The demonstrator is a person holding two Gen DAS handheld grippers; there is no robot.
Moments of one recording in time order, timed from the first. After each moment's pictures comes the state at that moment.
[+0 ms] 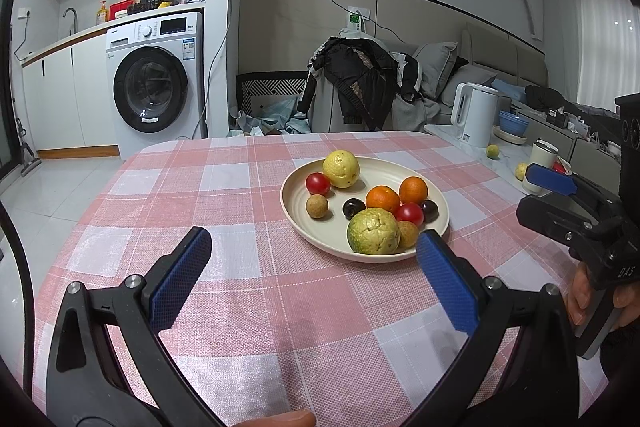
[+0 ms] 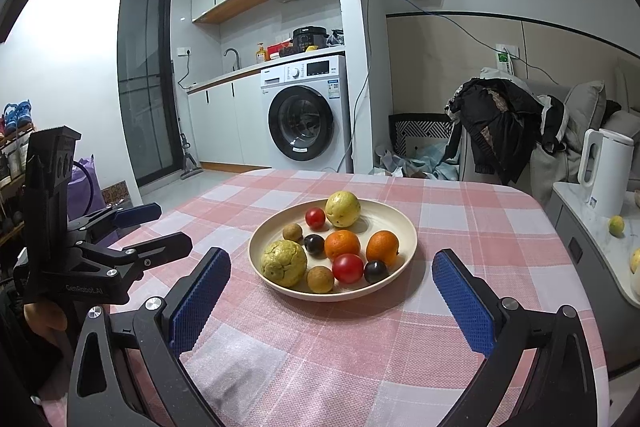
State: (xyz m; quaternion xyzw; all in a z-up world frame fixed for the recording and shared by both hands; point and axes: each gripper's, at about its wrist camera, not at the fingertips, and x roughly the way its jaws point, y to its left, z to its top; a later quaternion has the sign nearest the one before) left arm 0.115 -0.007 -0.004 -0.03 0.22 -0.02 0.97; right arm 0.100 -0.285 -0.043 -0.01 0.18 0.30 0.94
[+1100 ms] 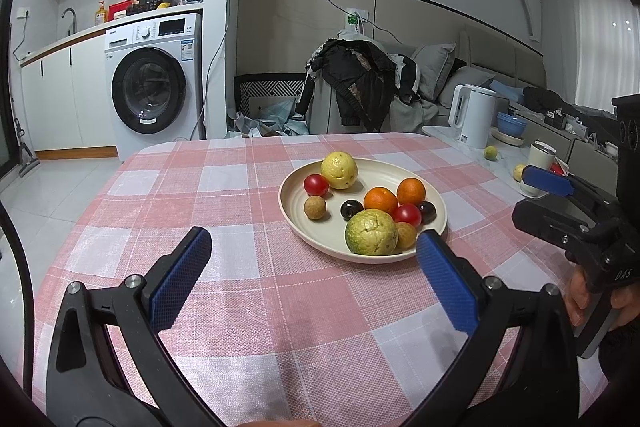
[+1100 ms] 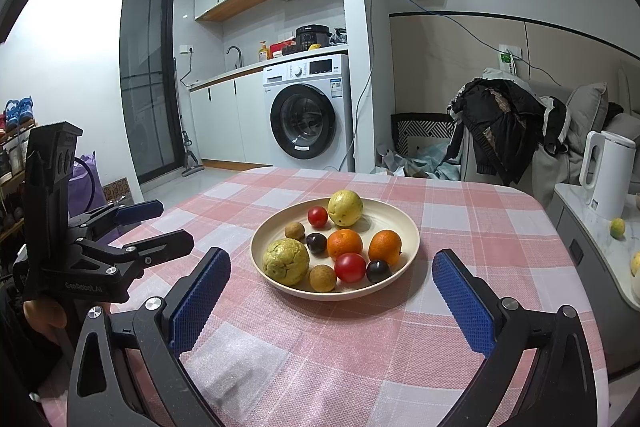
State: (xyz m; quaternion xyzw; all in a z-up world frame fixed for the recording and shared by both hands) left arm 0.115 -0.007 -0.004 -0.03 0.22 -0.02 0.97; right arm 0.101 -0.283 -0.043 -0.02 0.18 0.31 0.94
